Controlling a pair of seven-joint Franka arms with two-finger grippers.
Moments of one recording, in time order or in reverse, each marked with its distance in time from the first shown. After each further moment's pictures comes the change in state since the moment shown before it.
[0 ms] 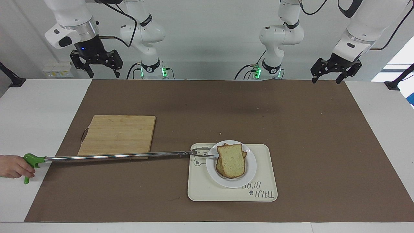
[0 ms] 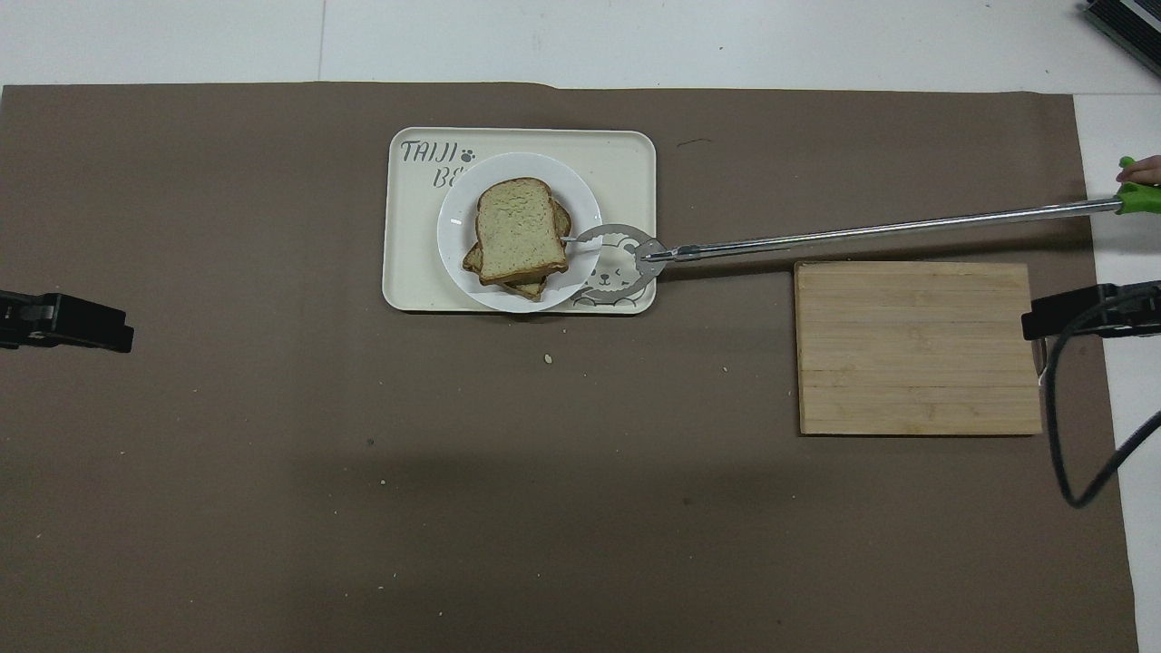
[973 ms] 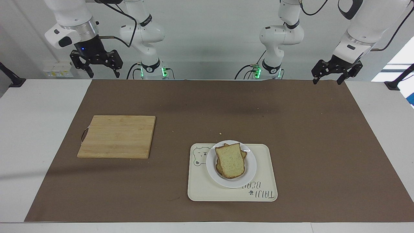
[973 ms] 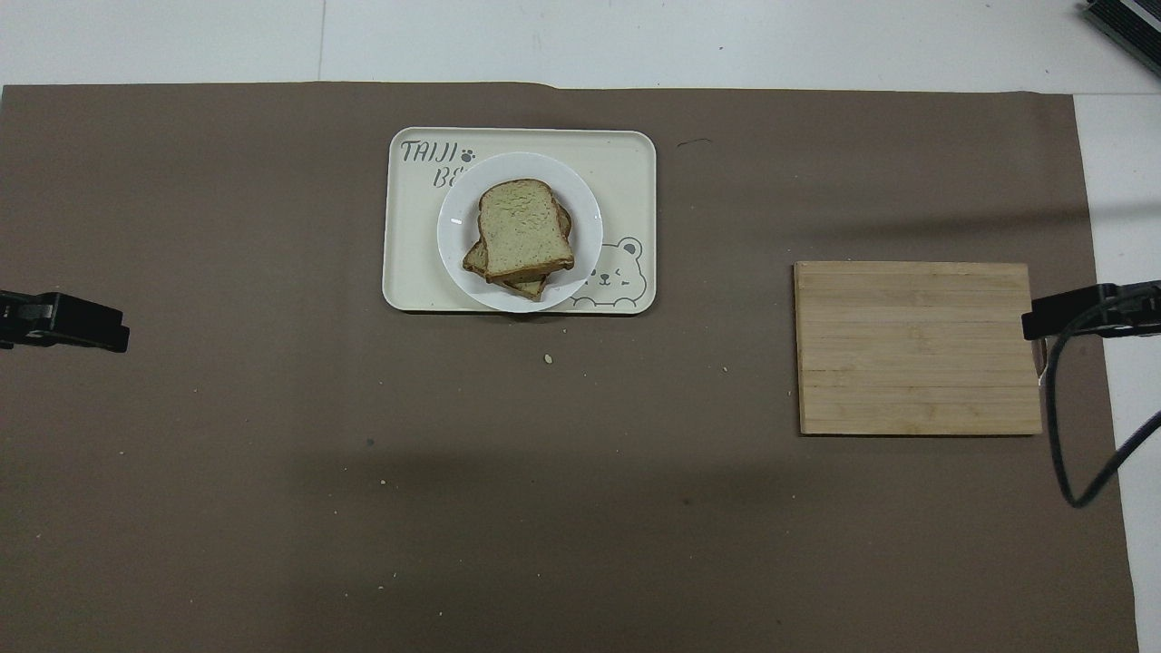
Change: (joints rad) left arm 0.000 0.006 0.003 -0.001 0.021 0.000 0.001; right arm 0.000 0.000 0.000 0.000 0.000 0.000 0.000
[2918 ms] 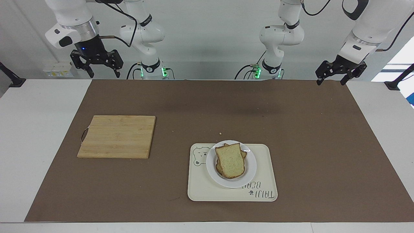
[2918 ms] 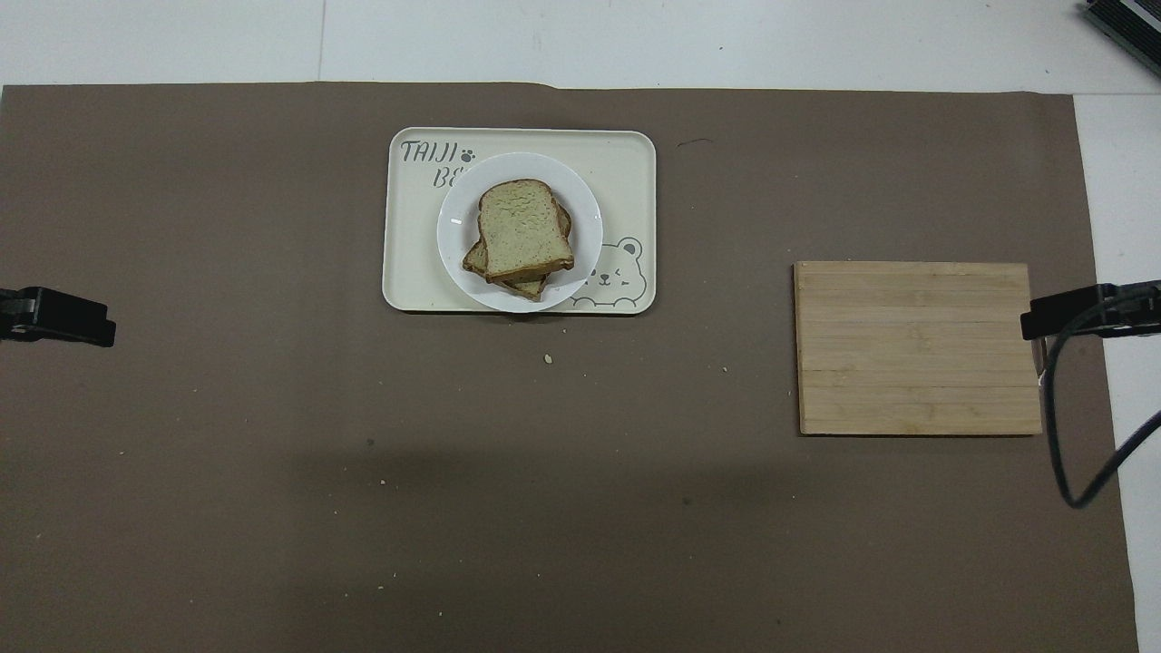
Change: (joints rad) left arm -0.008 0.003 0.028 0.000 0.000 0.013 0.000; right arm 0.001 0.000 0.002 0.001 0.000 0.000 0.000
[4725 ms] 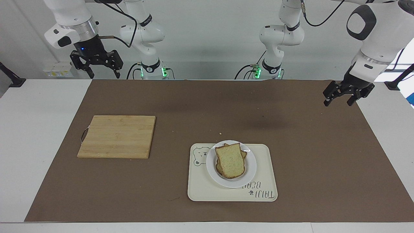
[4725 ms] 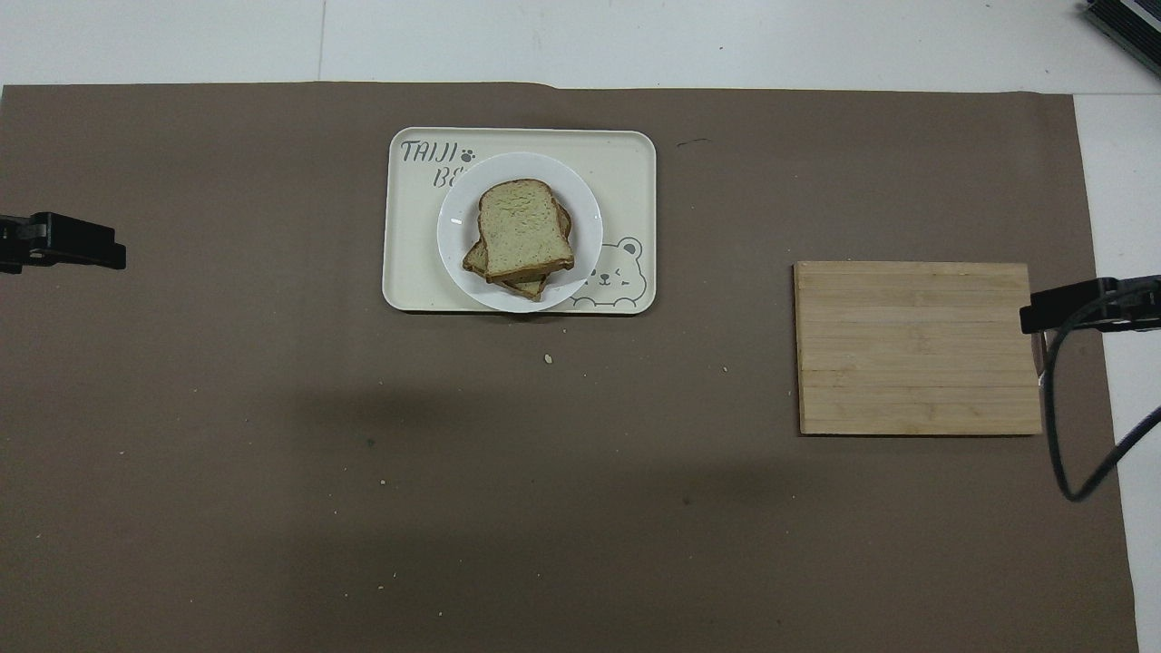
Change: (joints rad) left arm -0.131 0.075 0.158 0.028 -0.036 0.177 -0.006; right arm -0.001 0.003 -0.003 0.002 0.007 0.012 0.006
